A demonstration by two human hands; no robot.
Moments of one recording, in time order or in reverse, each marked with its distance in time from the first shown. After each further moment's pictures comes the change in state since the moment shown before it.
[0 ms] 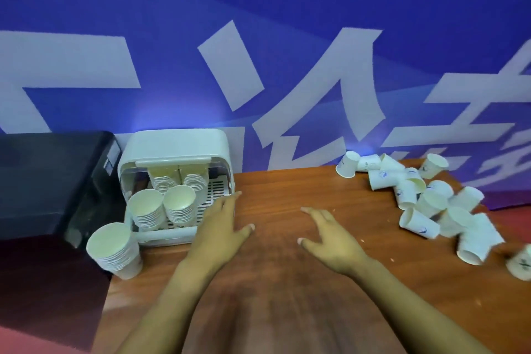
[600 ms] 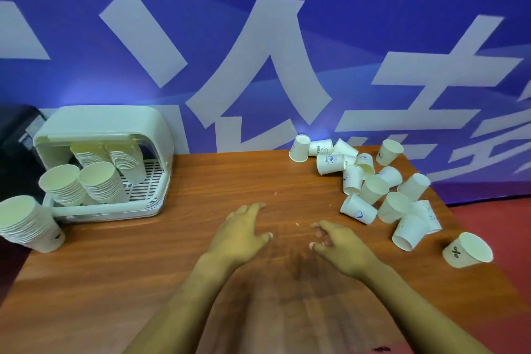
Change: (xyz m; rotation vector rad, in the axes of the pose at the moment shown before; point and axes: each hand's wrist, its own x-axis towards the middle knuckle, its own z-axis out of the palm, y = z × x) left_hand -0.010 0.161 0.173 0.086 -0.233 -0.008; right_hand -0.067 0.203 -0.091 0.022 -0.139 0.106
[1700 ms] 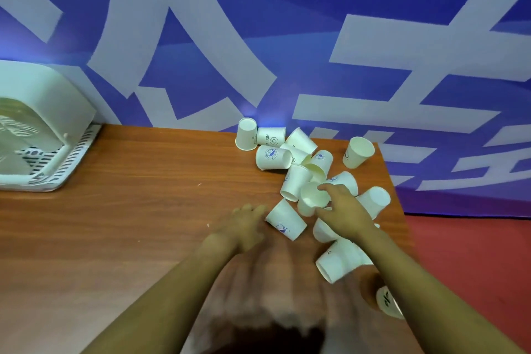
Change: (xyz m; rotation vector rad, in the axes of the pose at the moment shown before) left_hand 0.172 0.156 0.171 0.163 -0.302 -0.165; right_hand 0.130 0.223 -0.157 -0.085 0.033 -0.023
